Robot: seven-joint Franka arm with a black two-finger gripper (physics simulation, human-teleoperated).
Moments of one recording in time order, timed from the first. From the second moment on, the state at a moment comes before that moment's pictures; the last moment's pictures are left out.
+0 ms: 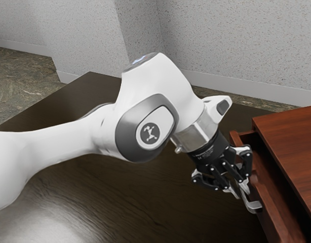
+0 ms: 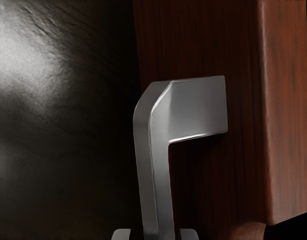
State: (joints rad) arm 1.28 -0.09 -1.60 -1.83 -0.48 2.12 -0.78
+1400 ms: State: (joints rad) arm 1.28 -0.11 -1.57 -1.73 -0.37 1.90 -0.84
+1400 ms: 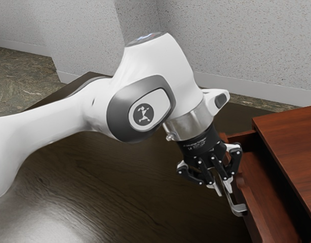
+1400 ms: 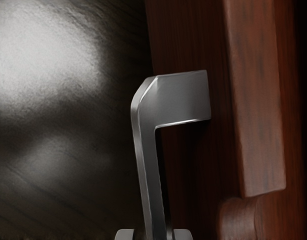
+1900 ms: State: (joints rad) arm 1.28 -0.12 -1.53 -1.73 -0.37 1.85 -0.84
